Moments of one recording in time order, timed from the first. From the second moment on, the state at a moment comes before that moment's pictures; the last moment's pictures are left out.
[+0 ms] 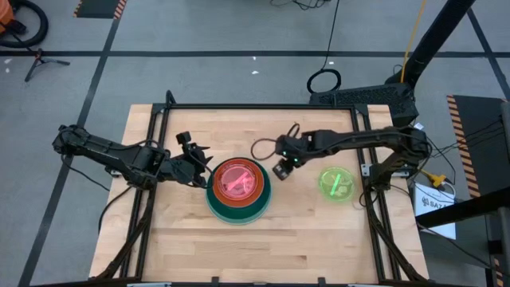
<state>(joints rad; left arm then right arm) -0.27 1.05 0.90 -0.69 -0.76 -0.06 -0.10 1.59 1.17 -0.76 0.03 0.70</state>
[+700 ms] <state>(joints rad) -0.27 1.05 0.90 -0.69 -0.76 -0.07 0.07 1.59 0.86 -1.08 0.00 1.12</state>
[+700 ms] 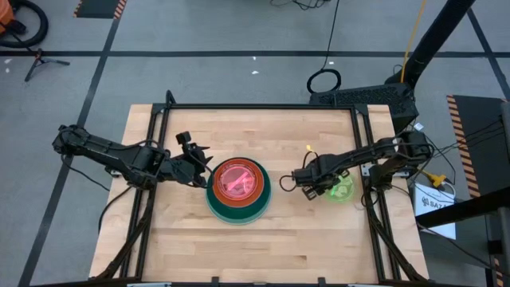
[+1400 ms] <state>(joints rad) -0.27 1.05 0.90 -0.69 -0.76 -0.07 0.09 1.59 0.89 -1.02 0.01 1.16</state>
